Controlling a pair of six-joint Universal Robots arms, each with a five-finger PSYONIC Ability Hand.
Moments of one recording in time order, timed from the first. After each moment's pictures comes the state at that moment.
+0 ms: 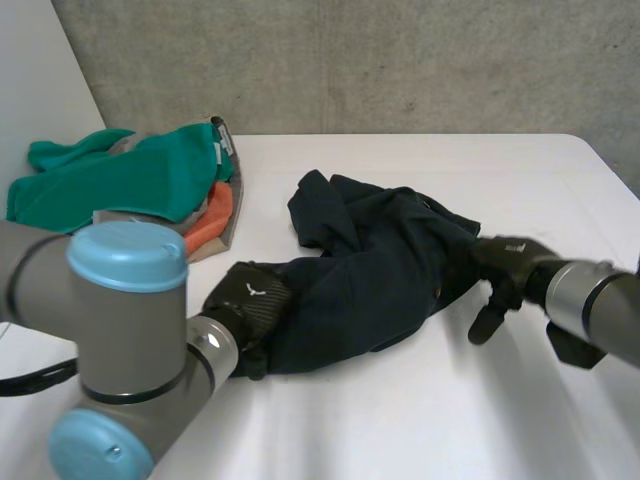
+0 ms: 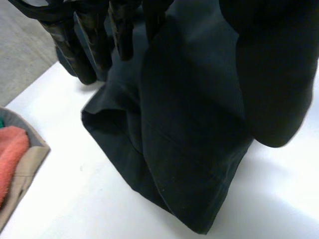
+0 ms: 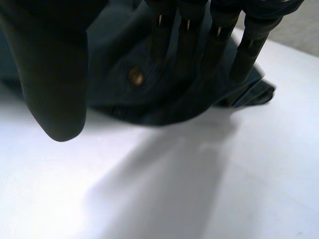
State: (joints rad) left arm 4.06 -2.01 -1.57 3.09 -1.61 3.54; right arm 1.82 -1.27 1.56 0.31 1.31 2.90; left_hand 0.28 0.29 0.28 0.29 0.12; right_hand 0.45 0.44 0.45 0.46 0.29
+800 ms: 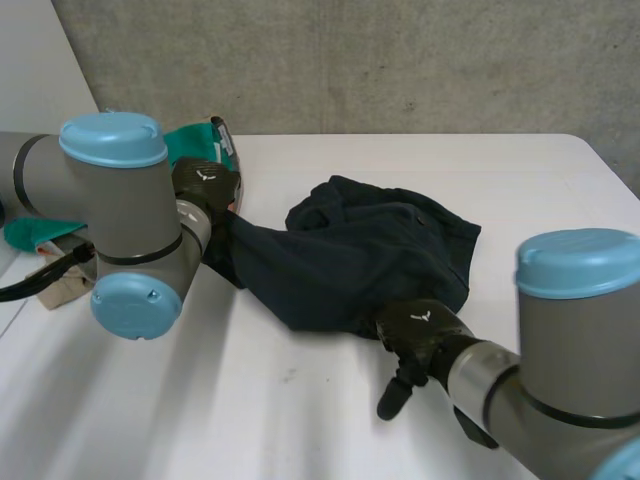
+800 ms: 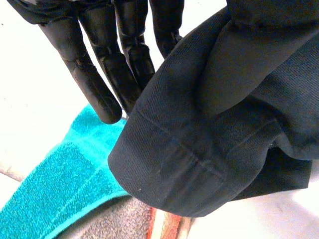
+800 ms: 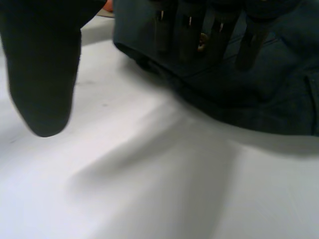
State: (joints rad) left arm 4.19 -2.20 -1.10 3.07 -1.78 3.61; right arm 2.17 -1.23 1.67 0.14 1.44 3.09; left_hand 1.16 1.19 1.18 1.20 0.99; right_hand 0.32 0.31 0.31 0.31 0.11
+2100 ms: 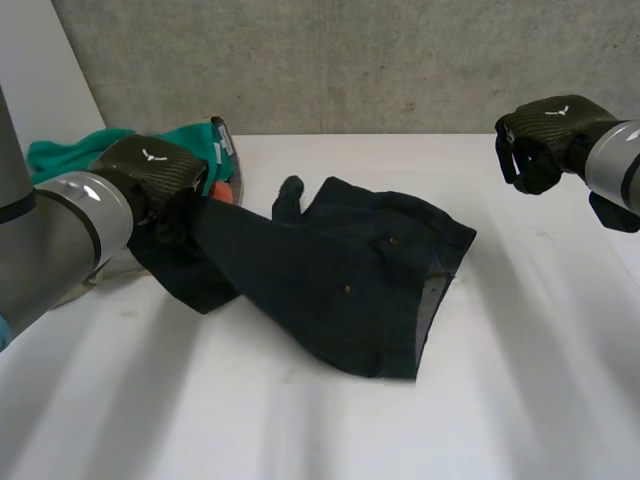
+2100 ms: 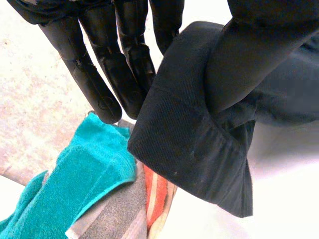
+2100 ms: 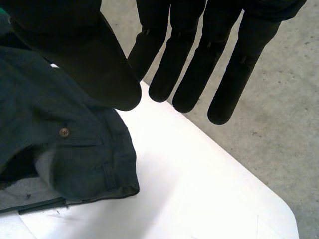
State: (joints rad) left arm 4.24 -1.80 -1.23 2.70 -1.64 3.60; right arm 1.79 -1.20 1.04 0.45 1.34 2.74; left_hand 1.16 1.20 1.19 1.20 0.99; right_hand 1.15 1.17 1.18 1.19 1.02
